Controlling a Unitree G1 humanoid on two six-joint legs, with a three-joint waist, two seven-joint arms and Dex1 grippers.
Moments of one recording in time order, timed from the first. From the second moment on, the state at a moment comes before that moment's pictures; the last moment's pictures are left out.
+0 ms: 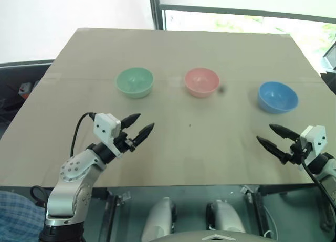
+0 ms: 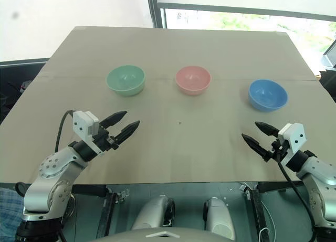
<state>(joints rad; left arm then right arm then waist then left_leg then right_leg) 0.07 0.50 0.20 -0.40 -0.47 0.30 -0.66 0.17 -0.59 -0.32 -0.23 0.46 0.13 0.87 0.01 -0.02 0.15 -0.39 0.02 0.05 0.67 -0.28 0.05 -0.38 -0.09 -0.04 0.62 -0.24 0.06</state>
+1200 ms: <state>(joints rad) 0.05 0.49 0.22 -0.42 -0.54 0.37 -0.60 -0.34 -0.63 -0.03 -0.16 0.25 0.26 0.78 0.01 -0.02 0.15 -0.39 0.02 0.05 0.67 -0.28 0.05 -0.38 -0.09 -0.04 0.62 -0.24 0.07</state>
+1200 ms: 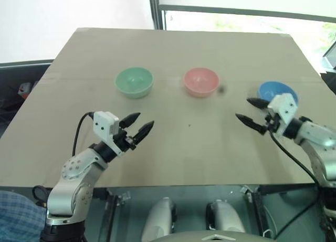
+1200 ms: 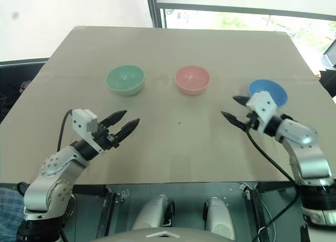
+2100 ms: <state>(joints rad) 0.11 0.45 0.27 -0.49 -0.55 0.36 -0.48 -0.97 -0.30 0.30 0.69 -0.08 0.03 0.80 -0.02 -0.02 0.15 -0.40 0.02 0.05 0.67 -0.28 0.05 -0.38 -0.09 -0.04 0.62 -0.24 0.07</state>
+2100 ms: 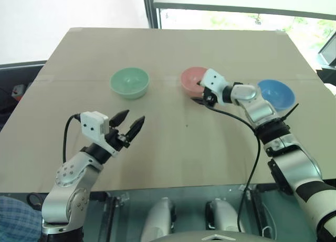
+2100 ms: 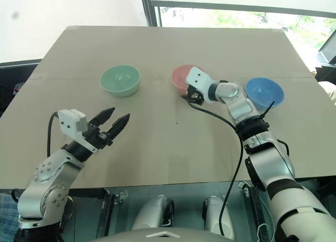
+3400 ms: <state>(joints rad) -0.02 0.50 0.22 -0.38 -0.53 0.32 -0.60 -0.69 -0.49 0.38 -0.03 -0.12 0.36 1.15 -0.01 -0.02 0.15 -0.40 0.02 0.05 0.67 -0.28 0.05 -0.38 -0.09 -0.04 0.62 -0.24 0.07</state>
